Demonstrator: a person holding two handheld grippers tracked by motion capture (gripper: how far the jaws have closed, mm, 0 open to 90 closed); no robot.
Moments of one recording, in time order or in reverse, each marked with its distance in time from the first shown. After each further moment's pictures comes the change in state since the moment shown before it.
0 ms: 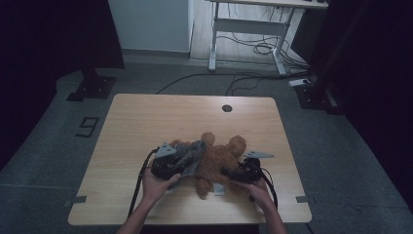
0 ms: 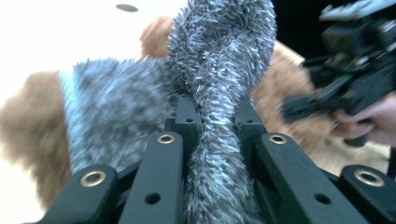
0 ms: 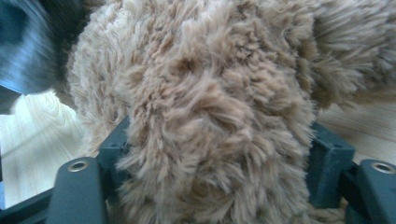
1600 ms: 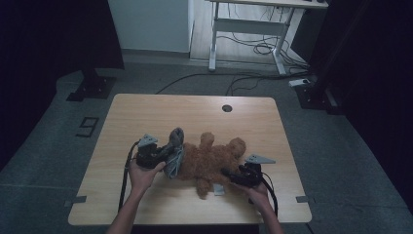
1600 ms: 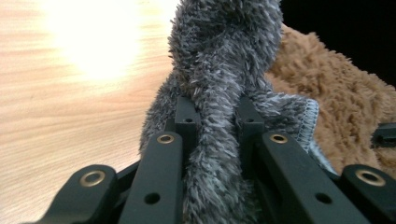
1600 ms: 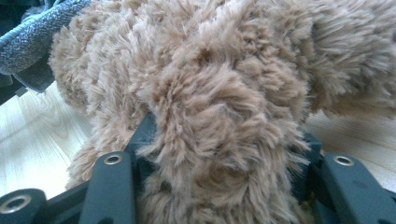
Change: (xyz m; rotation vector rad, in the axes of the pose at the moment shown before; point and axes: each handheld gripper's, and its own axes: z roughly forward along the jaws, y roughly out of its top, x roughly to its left) left arm 0.073 -0.019 -0.015 -0.016 0.127 -0.160; right arm 0.008 -0.011 -0.005 -0.075 -0.022 -0.059
